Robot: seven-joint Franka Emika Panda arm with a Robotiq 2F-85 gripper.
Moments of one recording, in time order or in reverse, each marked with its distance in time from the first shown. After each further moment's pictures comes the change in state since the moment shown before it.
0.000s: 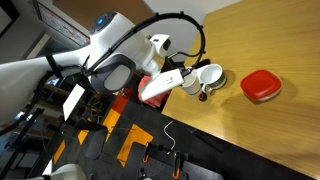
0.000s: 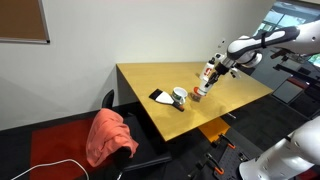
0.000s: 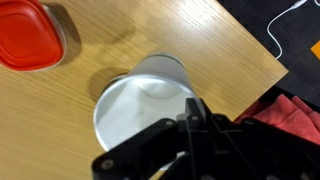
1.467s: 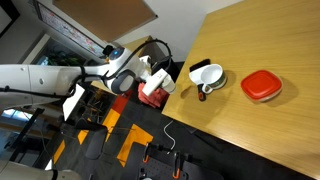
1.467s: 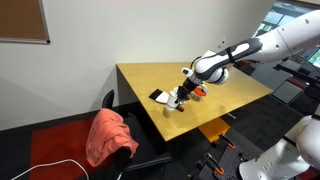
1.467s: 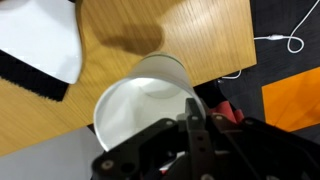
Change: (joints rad) arm 0.261 0.249 0.197 -0.006 0.222 0.280 -0.317
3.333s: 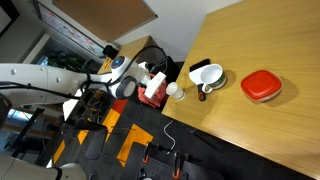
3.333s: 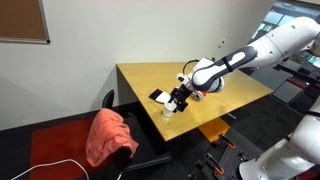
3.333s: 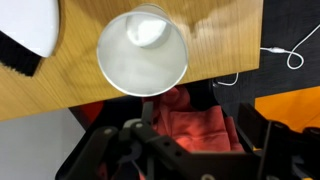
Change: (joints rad) arm -0.288 0.079 0.358 -0.037 -0.118 0.161 -0.015
